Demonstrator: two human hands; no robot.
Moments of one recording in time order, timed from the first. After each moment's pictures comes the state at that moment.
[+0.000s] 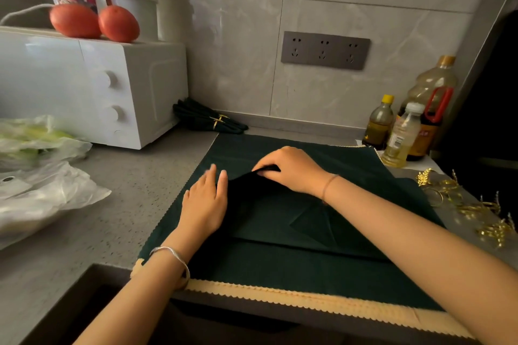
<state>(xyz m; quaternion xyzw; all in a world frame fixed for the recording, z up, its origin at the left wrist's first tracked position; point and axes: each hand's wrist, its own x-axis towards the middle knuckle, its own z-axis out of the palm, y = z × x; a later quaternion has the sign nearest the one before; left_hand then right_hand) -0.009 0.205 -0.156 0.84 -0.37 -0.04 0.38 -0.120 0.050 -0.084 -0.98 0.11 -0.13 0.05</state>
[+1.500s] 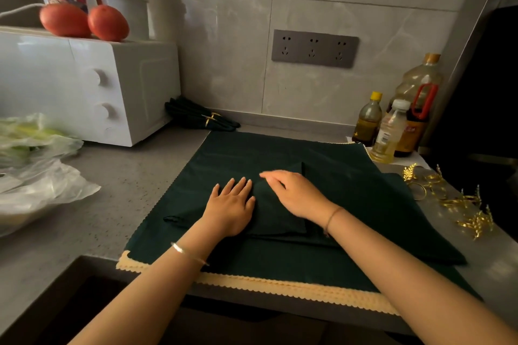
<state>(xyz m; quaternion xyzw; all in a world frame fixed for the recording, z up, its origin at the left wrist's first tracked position) -0.045 0.167 -0.167 0.85 -0.52 -0.05 0.09 -0.167 0.057 -0.127 -0.94 0.21 -0.14 0.21</state>
